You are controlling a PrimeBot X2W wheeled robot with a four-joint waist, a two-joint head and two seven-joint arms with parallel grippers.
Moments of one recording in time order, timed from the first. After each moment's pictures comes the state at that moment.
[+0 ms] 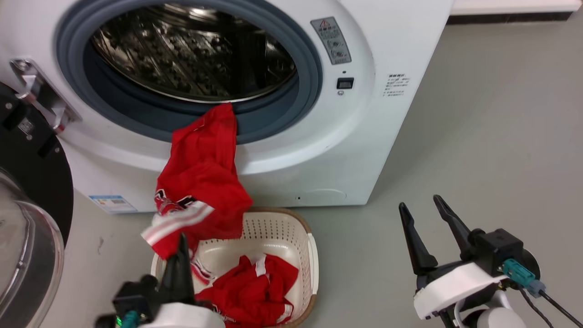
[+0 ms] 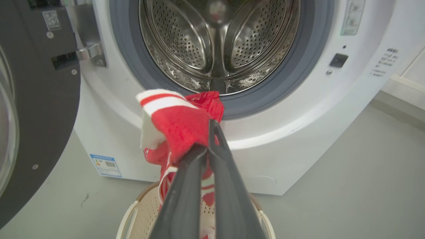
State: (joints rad) left arm 0.07 0.10 -0.15 -0.02 -0.27 0.14 -0.22; right arm -0.06 -0.05 0.15 0.07 0.14 0.13 -0.11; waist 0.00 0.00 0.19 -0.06
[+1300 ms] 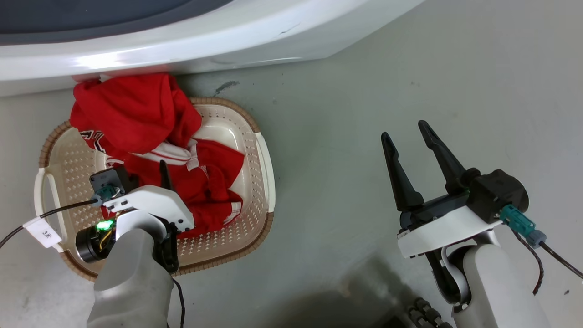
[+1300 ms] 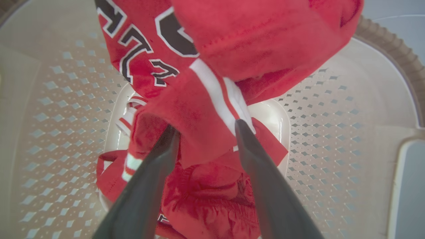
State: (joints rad) left arm -0.66 0.10 0.07 1.01 -0.31 0.07 -0.26; right arm -0.31 -0.05 0.22 0.13 0.18 0.13 -0.21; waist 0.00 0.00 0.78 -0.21
